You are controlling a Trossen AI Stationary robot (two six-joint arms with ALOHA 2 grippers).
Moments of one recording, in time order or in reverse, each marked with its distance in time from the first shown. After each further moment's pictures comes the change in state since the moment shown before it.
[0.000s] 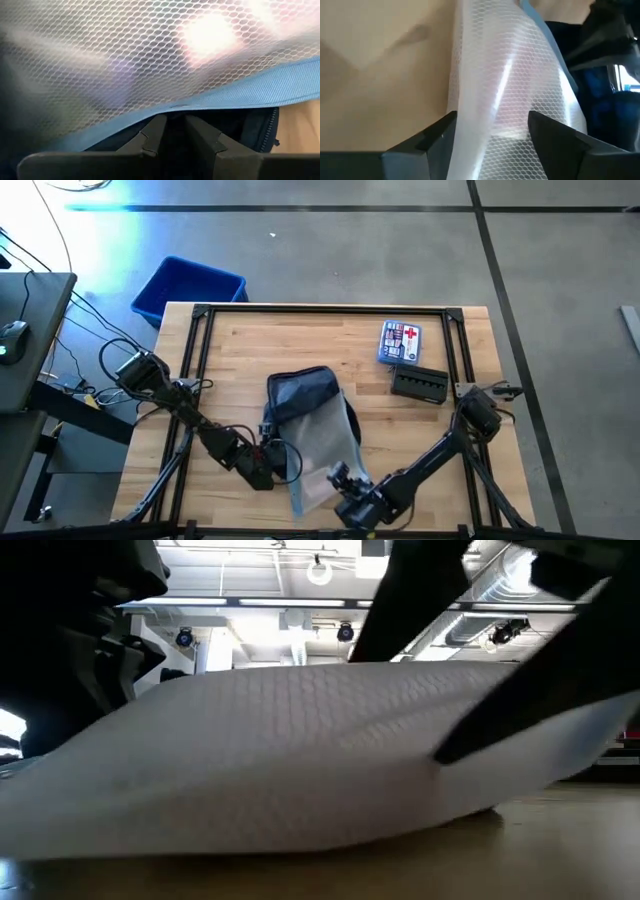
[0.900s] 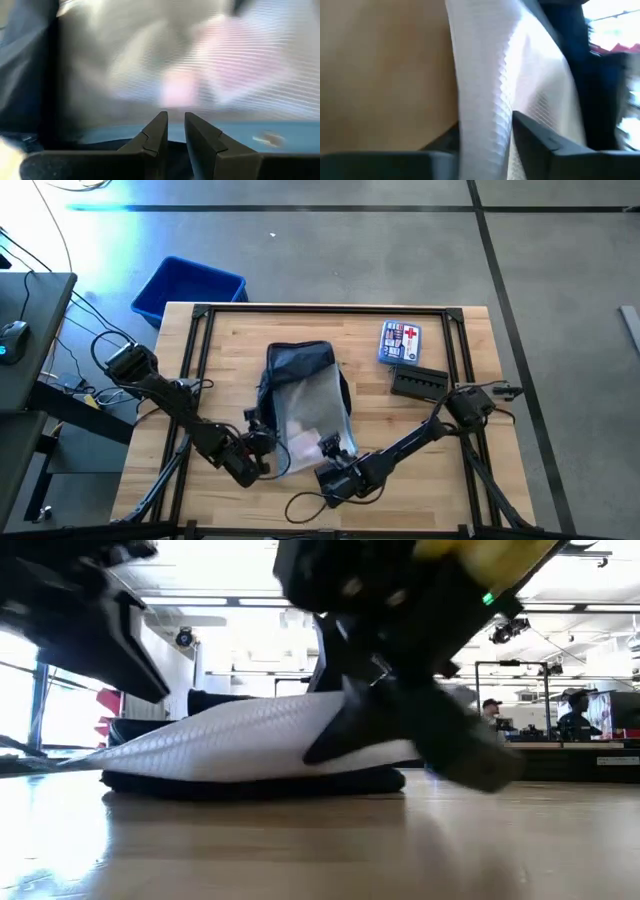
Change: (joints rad) left arm -0.060 -0.128 0.017 -0.283 -0.303 -0.107; right arm -0.164 0.070 0.000 0.023 0.232 0.144
